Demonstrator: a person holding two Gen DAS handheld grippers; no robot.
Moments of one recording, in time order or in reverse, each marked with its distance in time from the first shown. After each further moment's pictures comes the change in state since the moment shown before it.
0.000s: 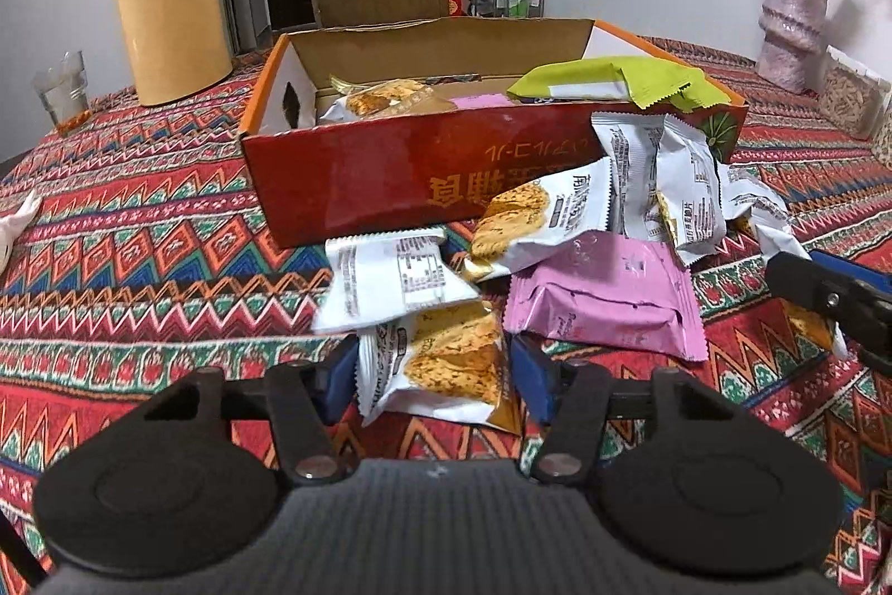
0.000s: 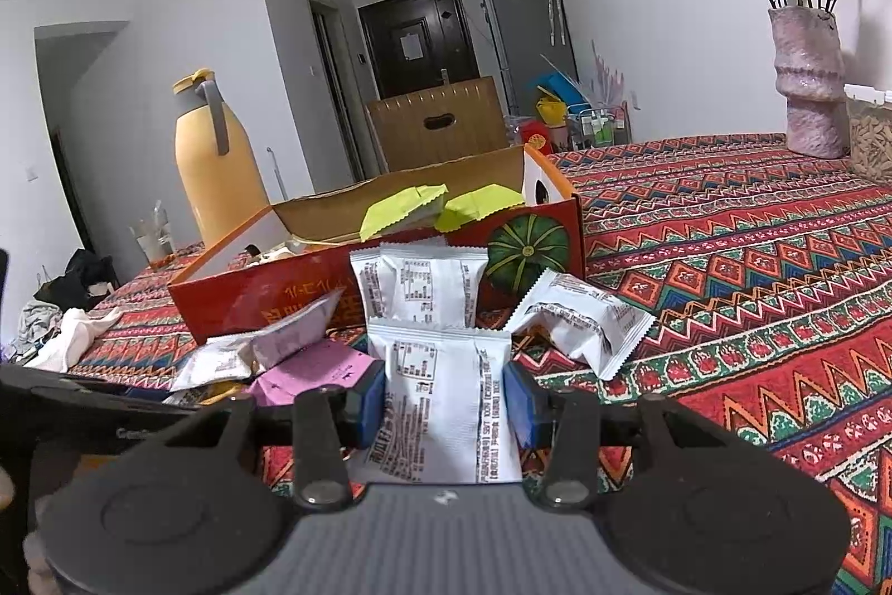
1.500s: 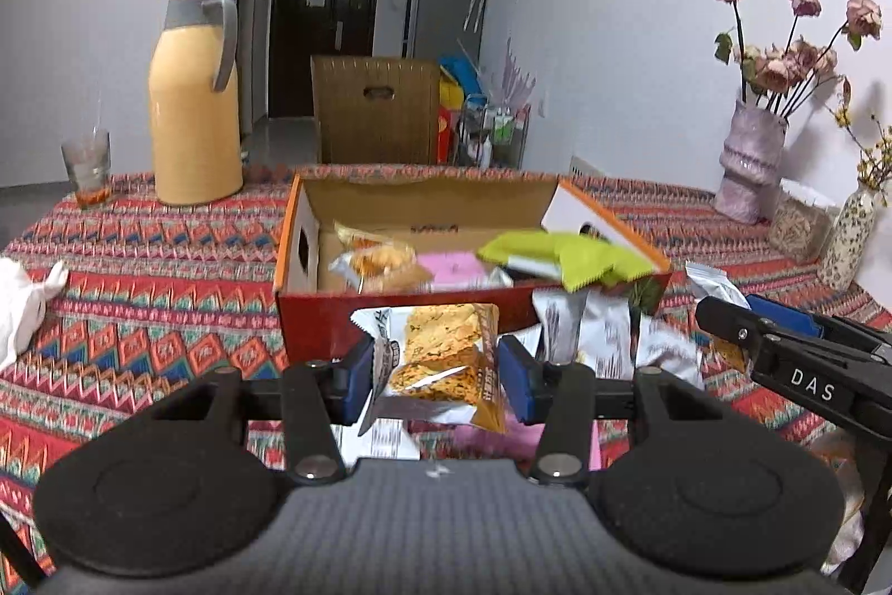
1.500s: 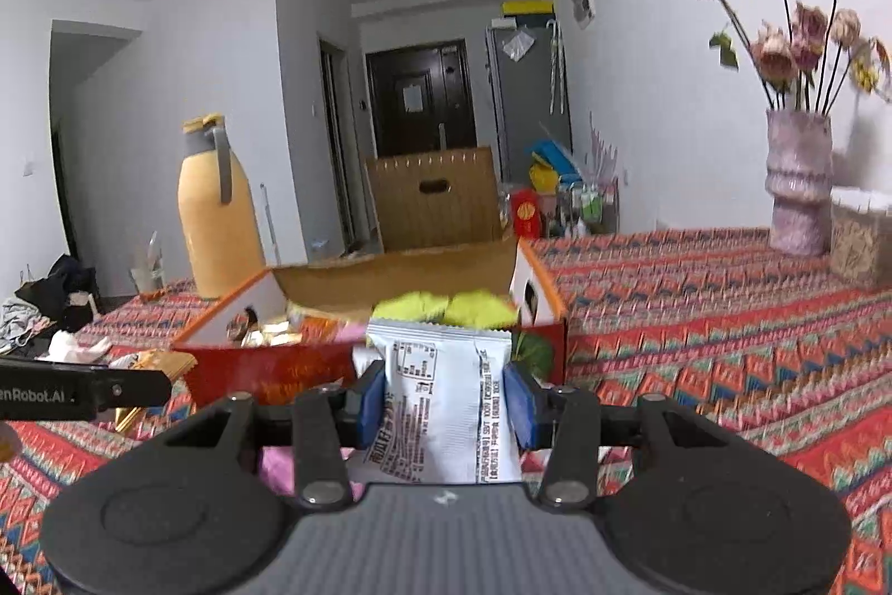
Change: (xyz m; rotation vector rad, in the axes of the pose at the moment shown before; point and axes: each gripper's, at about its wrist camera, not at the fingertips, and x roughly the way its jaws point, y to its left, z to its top) left arm -0.083 0.000 0.028 -0.073 -0.260 -0.058; right arm -0.028 0.016 0.038 -0.103 -0.136 -0.055
